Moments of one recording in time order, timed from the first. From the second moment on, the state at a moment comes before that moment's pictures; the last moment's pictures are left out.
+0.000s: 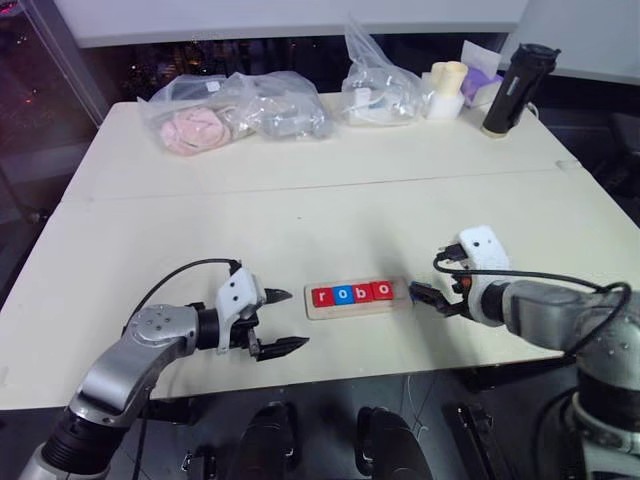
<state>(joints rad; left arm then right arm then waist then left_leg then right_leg) -0.12 0.67 -0.13 -0.40 -0.42 0.51 -0.92 -0.39 -0.77 -0.19 -0.53 1.03 1.59 -0.08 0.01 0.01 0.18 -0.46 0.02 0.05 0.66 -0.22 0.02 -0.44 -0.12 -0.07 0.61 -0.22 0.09</state>
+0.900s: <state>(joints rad) -0.13 0.68 -0.12 -0.40 -0.42 0.51 -0.91 -0.51 -1.01 0.27 0.20 0.20 0.20 1.27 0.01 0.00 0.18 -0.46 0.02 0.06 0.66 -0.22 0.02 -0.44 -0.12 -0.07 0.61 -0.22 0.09</state>
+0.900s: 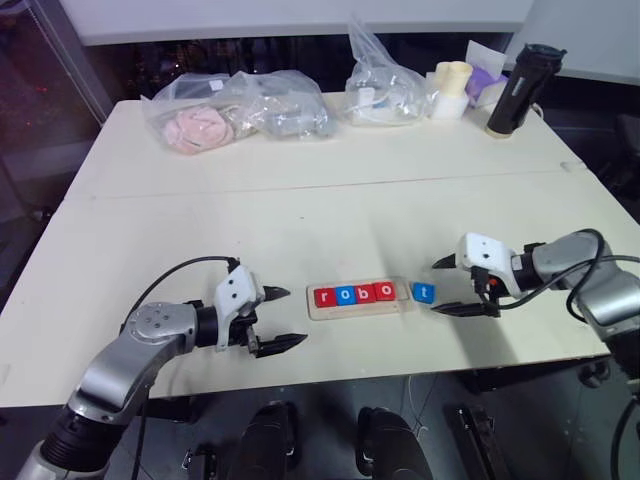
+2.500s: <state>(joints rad) -0.17 0.68 -0.02 -0.38 -0.53 0.44 -1.01 -0.60 -0.90 0.26 0.13 0.10 0.20 1.40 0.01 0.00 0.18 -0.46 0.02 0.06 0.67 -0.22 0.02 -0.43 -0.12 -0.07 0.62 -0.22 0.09</state>
